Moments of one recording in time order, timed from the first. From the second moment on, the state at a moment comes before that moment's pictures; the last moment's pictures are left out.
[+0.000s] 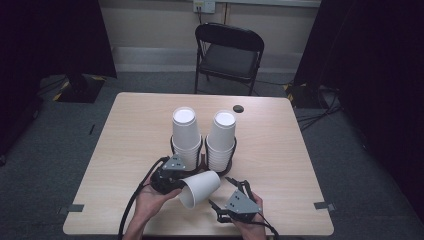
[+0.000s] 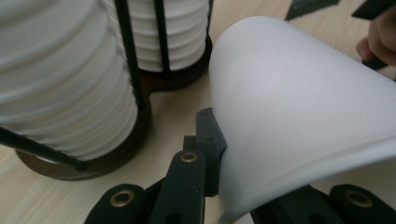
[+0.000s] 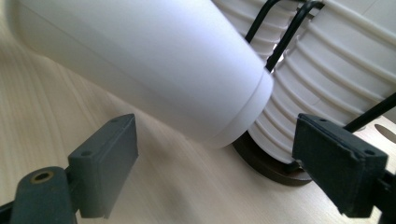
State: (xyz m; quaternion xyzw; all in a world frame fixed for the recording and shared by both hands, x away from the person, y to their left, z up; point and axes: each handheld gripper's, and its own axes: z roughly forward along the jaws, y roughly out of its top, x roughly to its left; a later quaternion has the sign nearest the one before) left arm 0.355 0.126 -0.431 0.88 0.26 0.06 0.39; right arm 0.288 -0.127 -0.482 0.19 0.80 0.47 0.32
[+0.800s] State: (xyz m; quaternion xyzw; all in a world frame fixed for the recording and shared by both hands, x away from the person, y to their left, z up) left arm 0.367 0.116 -0.420 0.90 0.25 0.03 0.36; right arm 0.282 -0.103 -0.473 0.12 0.82 0.43 0.36
